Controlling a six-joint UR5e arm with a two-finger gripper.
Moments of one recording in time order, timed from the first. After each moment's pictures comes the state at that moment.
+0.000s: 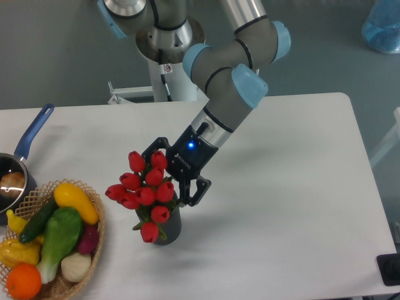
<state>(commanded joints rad) 2.52 -1.86 -1.83 -0.79 0.64 1.16</state>
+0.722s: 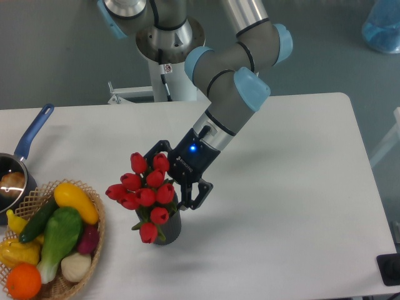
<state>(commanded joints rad) 2.52 -1.87 -1.82 -0.79 0.64 1.16</state>
